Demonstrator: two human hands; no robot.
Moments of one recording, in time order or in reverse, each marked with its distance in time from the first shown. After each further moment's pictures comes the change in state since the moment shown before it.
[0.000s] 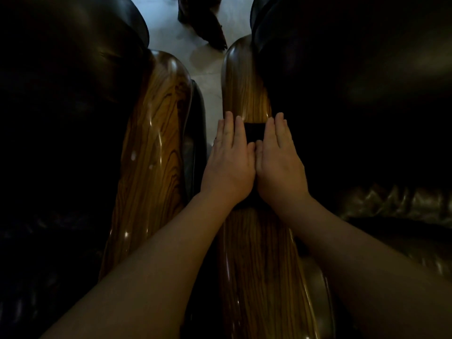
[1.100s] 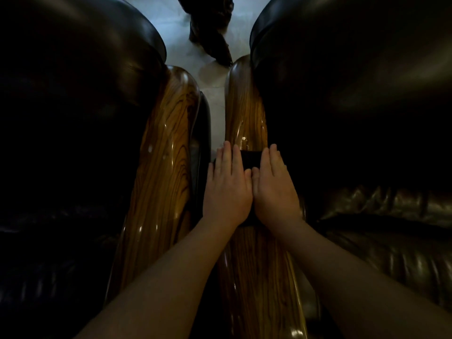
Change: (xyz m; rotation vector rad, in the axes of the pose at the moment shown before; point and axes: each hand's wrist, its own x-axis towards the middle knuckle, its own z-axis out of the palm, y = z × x) left_hand -0.070 0.011 0.012 0.182 0.071 -0.035; right_hand -0.064 0.005 -0.007 -0.114 -0.137 -0.023
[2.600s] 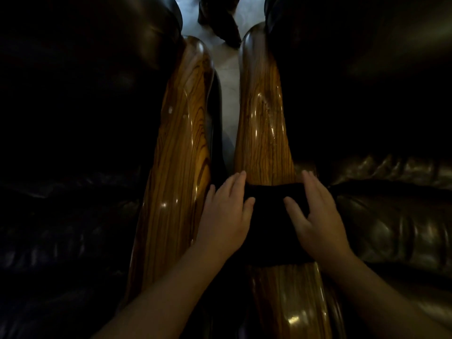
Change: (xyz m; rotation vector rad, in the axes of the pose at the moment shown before) left_hand -0.139 -0.025 -0.015 -0.172 -0.077 0.033; right_hand -0.145 0.025 0.009 0.482 0.063 0.142
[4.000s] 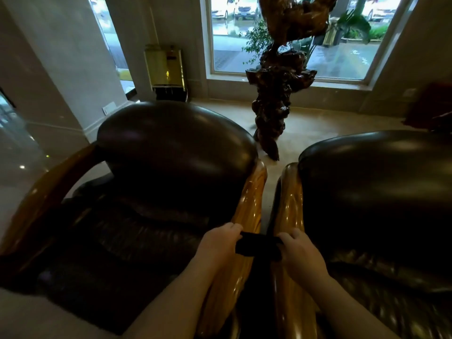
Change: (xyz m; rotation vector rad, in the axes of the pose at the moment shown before) left_hand -0.189 0.059 -0.258 0.160 0.152 0.006; right_hand -0.138 -0.246 -0.117 -0.472 -0.145 -0.400
